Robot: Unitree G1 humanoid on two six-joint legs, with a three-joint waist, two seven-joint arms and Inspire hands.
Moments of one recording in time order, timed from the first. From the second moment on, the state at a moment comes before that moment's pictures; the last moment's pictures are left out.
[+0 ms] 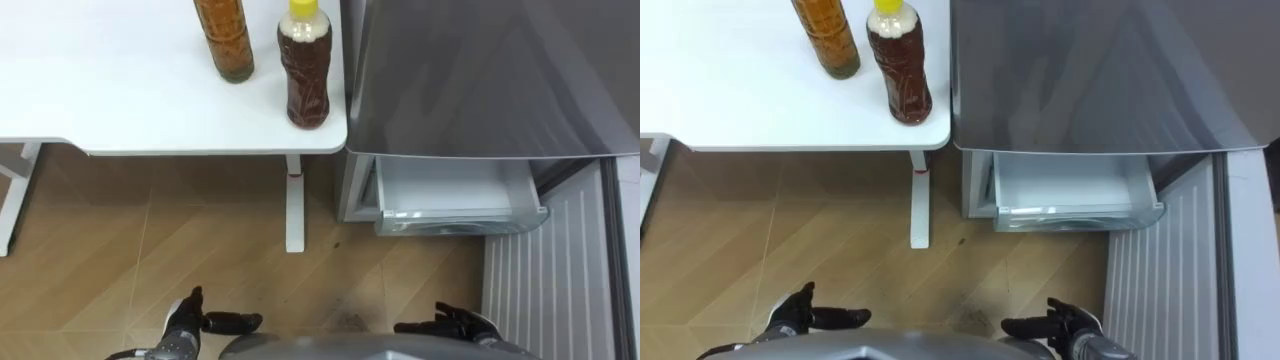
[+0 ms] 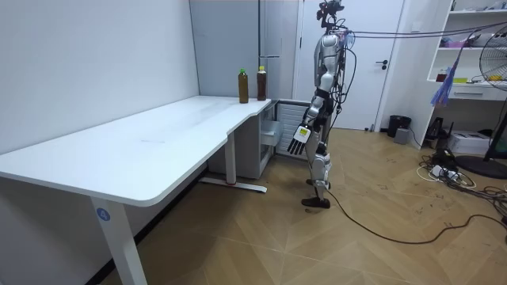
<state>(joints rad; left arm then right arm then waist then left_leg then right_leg) 0.12 0.15 0.04 1.10 0.07 -0.04 0.05 0.06 -0.19 0.12 1.25 0.23 -0.01 0.16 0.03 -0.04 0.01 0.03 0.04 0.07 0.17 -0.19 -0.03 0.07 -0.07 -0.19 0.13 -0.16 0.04</state>
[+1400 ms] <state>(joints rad) 0.15 0.14 0.19 1.13 -0.17 -0.04 0.16 0.06 -0.19 0.04 1.30 0.23 0.00 0.12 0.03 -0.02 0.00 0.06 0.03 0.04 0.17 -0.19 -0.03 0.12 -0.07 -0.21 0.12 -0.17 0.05</state>
